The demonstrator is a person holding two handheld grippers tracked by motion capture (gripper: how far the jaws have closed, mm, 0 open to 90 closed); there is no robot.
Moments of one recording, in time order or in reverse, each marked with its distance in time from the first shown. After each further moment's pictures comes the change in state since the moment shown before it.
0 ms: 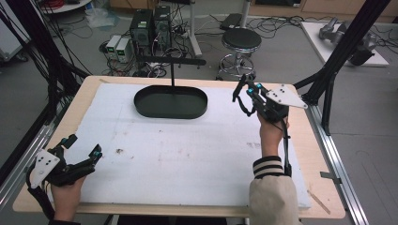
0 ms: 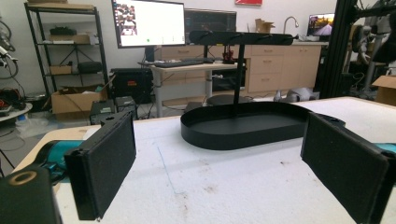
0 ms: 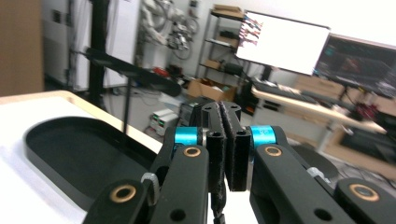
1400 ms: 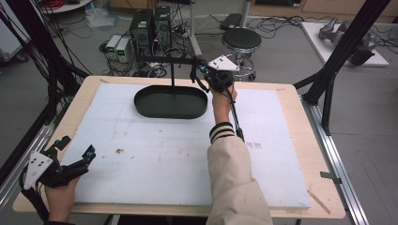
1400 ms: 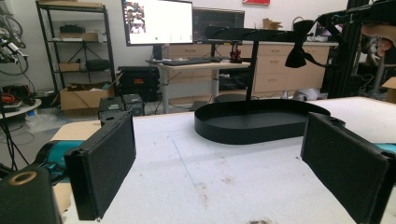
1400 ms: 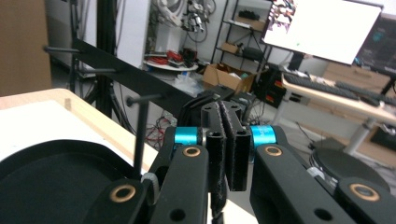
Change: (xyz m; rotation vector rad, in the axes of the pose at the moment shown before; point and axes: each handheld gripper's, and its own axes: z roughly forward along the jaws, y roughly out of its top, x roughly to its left) left arm 0.017 -0.008 -0.007 0.006 0.028 -0.013; right arm 0.049 0.002 0.168 0.099 0.032 0.010
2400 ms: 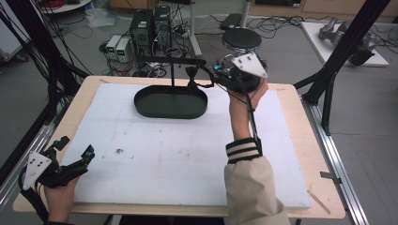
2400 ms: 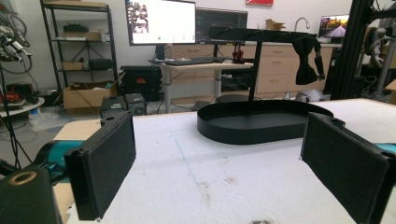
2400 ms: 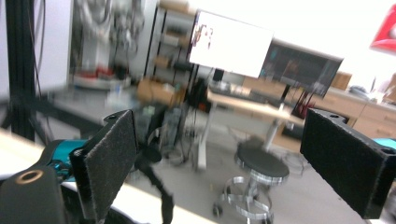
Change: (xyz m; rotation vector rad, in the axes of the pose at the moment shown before) left arm 0.000 0.001 -0.002 -0.003 0.009 -0.001; right arm -0.001 0.058 -0.115 -0.110 -0.327 0.005
